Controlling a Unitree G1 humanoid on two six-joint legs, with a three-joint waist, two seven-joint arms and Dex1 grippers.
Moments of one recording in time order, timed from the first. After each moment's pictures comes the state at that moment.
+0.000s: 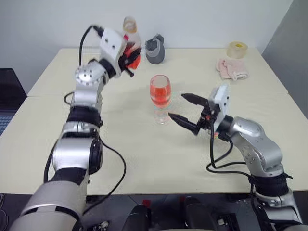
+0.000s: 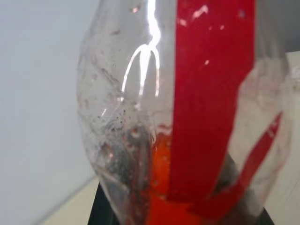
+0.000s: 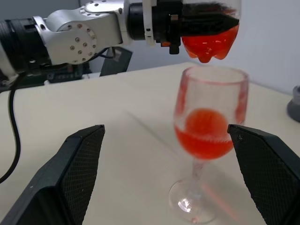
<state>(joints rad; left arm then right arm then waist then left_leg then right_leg) -1.03 0.44 0.11 0.75 -0.03 -0.11 -0.61 -0.39 -0.43 0.07 -0.38 0.47 0.49 0.75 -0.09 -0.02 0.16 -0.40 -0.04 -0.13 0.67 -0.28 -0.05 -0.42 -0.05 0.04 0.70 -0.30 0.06</state>
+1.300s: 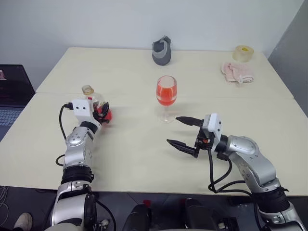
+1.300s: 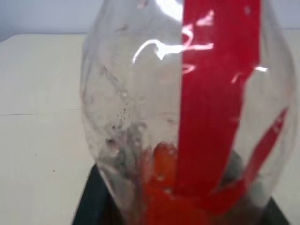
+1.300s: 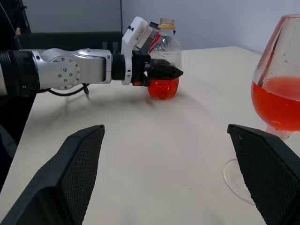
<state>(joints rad) -0.53 0.39 0.29 0.58 -0.21 -0.05 -0.37 -0.29 -0.43 0.16 -0.31 0.38 0.29 0.84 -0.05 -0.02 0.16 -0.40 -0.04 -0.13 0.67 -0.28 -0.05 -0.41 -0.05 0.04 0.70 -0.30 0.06</state>
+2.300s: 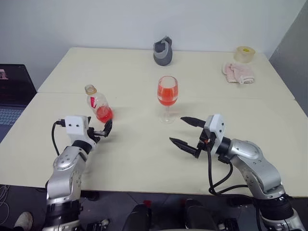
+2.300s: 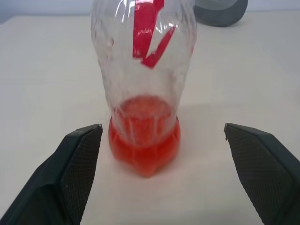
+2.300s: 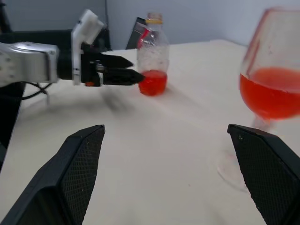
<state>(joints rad) -0.07 0.38 0.30 -0.17 -0.33 0.37 -0.29 -0.18 -0.42 0.11 -0.45 0.36 0.42 0.66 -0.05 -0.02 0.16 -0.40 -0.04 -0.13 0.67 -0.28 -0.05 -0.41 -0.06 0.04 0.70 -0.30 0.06</state>
